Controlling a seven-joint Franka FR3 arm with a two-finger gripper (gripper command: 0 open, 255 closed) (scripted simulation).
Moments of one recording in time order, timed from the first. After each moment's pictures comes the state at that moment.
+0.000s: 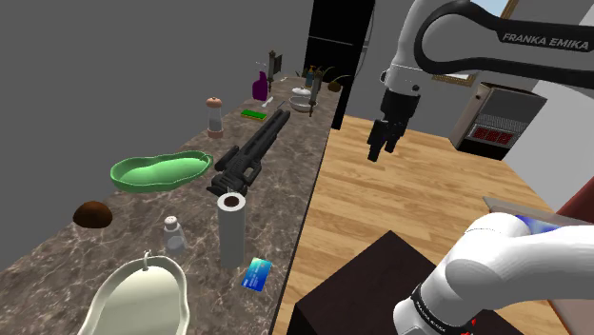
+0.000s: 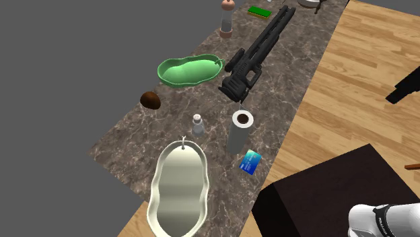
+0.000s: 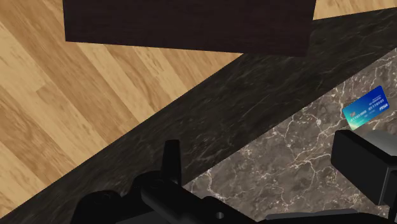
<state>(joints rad) 0.01 -0.79 -0.02 -2.42 0.03 1.57 -0.11</state>
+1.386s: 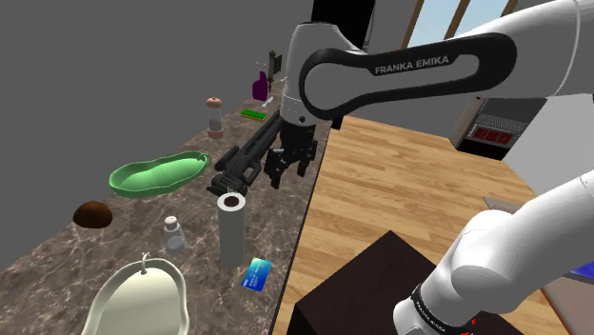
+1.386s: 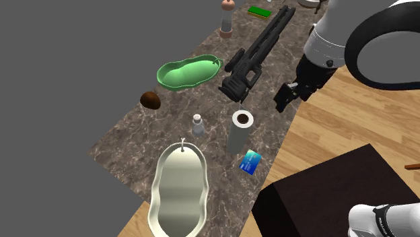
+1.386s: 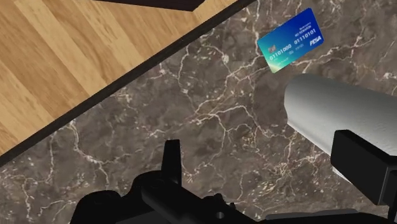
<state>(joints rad) 0.13 -0.34 0.30 -2.28 0.17 1.95 0.21</state>
